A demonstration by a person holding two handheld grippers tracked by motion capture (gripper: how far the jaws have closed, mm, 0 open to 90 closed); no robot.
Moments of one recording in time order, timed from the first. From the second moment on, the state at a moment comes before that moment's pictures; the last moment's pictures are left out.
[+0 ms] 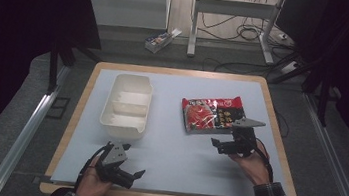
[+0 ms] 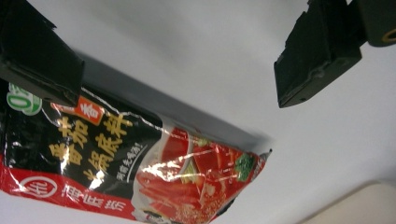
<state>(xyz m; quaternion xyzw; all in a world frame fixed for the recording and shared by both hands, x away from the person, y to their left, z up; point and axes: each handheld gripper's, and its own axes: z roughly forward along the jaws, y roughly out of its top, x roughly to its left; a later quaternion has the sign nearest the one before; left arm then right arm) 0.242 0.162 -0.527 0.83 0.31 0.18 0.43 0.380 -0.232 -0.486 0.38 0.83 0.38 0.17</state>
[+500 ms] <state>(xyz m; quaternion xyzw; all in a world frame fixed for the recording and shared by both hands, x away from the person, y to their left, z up) 0.242 0.163 -0.528 0.83 0.31 0.18 0.43 0.418 -0.213 -0.473 0.39 0.83 0.36 0.19</state>
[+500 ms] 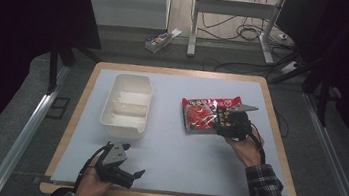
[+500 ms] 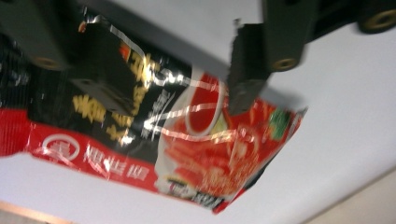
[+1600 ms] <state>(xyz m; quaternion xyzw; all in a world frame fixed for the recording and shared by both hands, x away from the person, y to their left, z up) 0.242 0.163 -0.528 0.83 0.31 0.18 0.42 0.534 -0.165 -0.491 0.43 0.81 0.33 0.22</state>
